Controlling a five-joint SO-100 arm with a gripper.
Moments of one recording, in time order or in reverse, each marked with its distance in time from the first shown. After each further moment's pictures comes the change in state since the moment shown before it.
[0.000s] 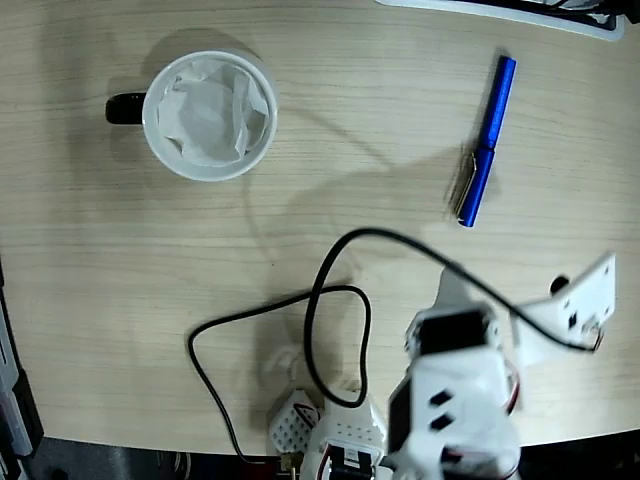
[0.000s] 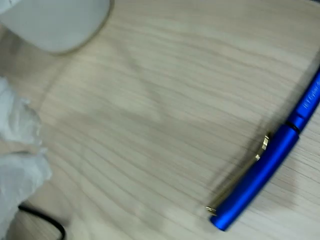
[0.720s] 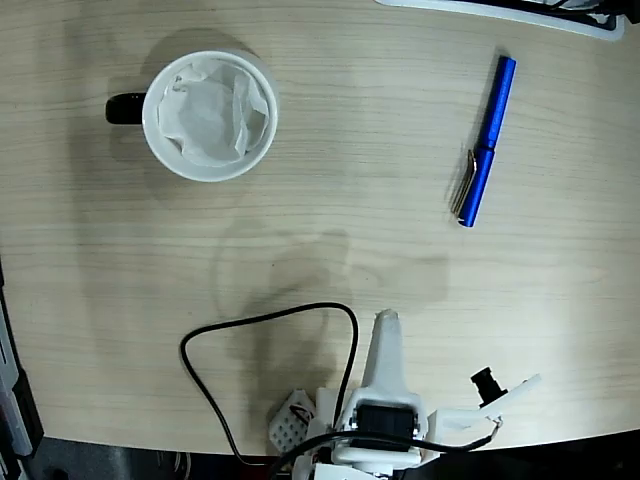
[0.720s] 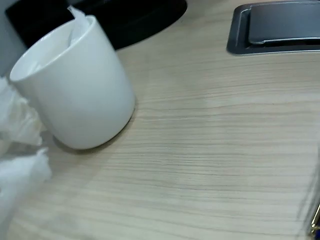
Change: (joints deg) arm -10.1 51.2 44.0 -13.6 35.2
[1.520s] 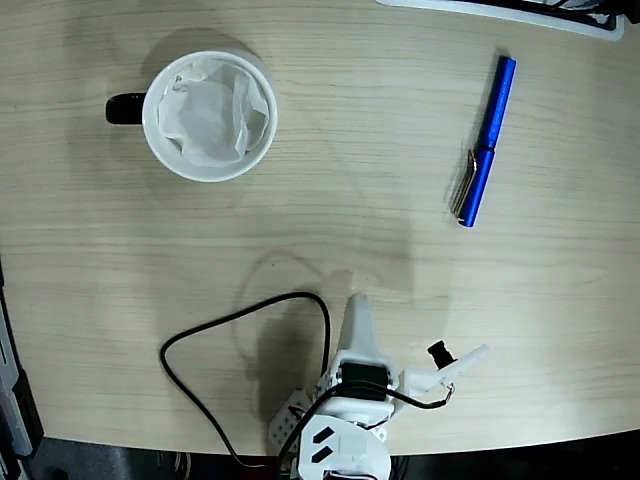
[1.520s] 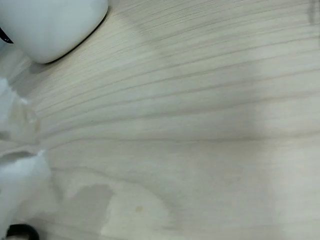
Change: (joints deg) arm -3.3 37.4 39.0 1.4 12.3
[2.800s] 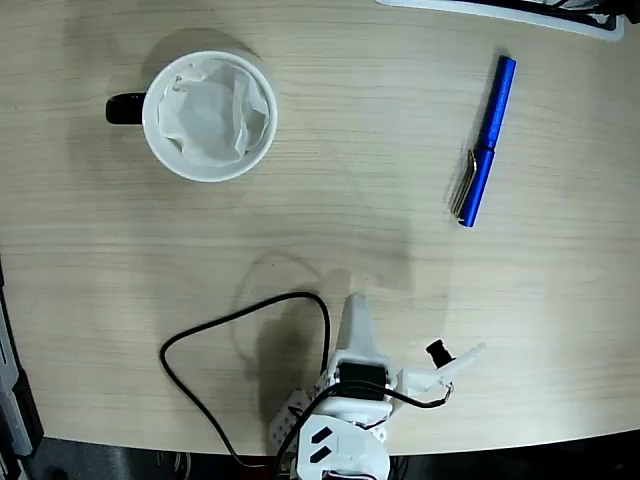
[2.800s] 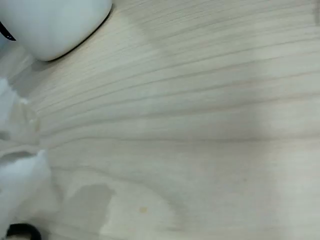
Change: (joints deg) arm -0.8 0.0 0.2 0.0 0.0
